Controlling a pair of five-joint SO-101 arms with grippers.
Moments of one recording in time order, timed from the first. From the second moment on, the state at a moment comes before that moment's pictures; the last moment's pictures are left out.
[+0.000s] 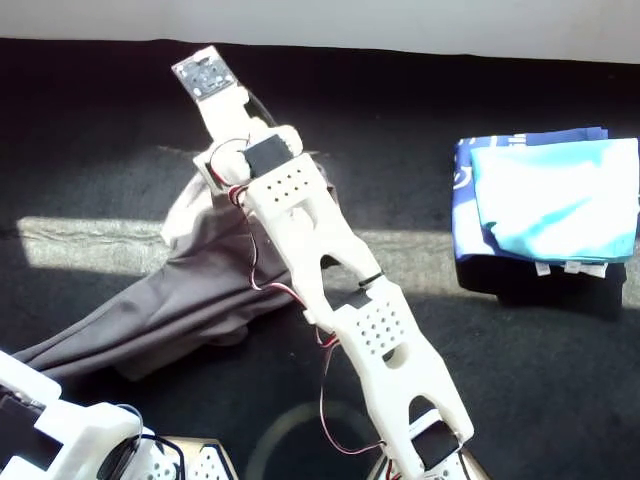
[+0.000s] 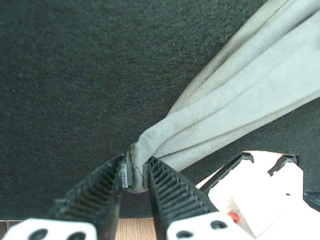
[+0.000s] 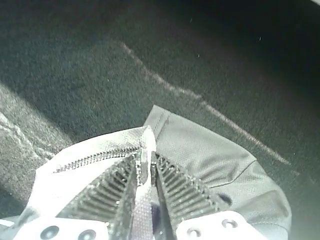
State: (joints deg) left arm -70.8 -5.1 12.8 95.1 -58.0; right arm -40.3 53.3 -69.1 72.0 3.6
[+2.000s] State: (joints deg) left arm -78.4 -5.1 13.0 90.5 -58.0; right arm -48.6 61.5 -66.7 65.6 0.1
